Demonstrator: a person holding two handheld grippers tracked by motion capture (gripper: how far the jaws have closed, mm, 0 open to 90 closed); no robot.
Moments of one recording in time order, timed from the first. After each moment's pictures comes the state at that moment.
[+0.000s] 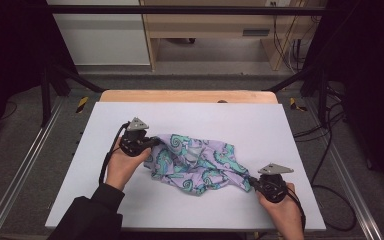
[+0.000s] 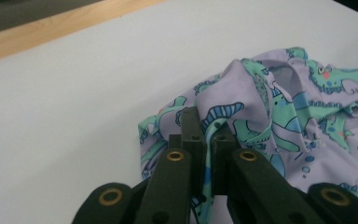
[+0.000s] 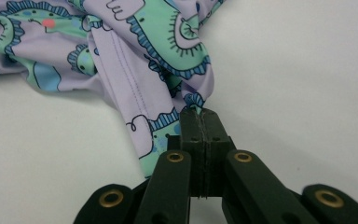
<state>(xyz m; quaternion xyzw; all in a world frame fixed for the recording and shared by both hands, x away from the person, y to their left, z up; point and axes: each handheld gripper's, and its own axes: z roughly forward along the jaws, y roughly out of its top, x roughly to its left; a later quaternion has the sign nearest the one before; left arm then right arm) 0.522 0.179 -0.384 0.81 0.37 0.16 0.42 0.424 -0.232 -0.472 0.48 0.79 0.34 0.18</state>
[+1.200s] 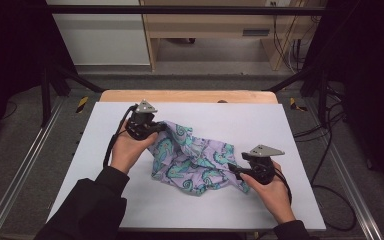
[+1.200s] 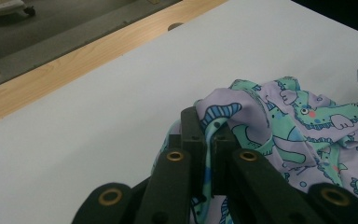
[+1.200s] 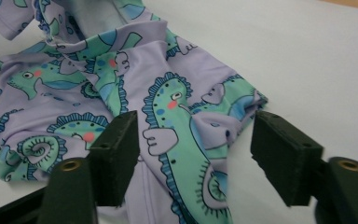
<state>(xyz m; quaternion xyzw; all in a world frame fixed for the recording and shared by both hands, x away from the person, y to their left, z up) 0.543 0.157 -0.345 0.83 0.35 0.18 0.41 0.470 -0.203 -0.449 0.41 0.78 0.43 0.19</state>
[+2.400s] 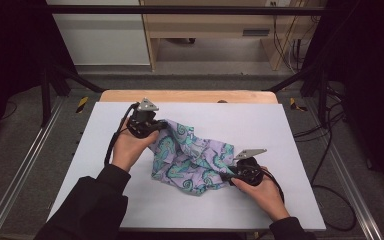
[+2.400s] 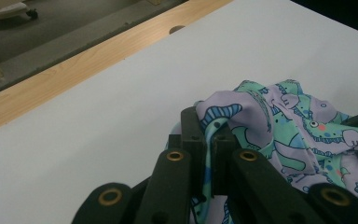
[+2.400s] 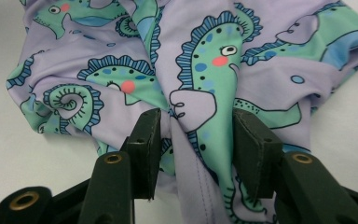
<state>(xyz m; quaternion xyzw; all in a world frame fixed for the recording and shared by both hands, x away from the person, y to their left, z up) 0.546 0.155 -0.342 0.83 0.35 0.18 0.40 0.478 -0.180 -0.472 0.40 0.83 0.38 0.08</state>
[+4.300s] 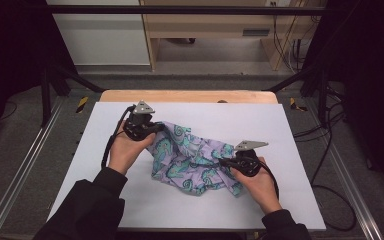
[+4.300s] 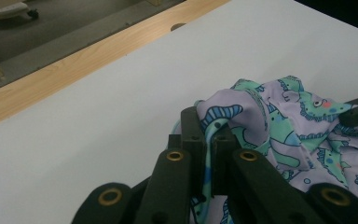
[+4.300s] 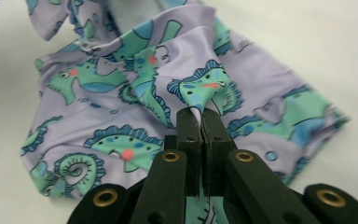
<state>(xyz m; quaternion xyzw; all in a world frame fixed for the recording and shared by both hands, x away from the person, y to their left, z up) 0.541 0.166 -0.347 0.82 0.35 0.19 0.41 0.492 -0.174 -0.453 0.39 0.80 0.44 0.11</state>
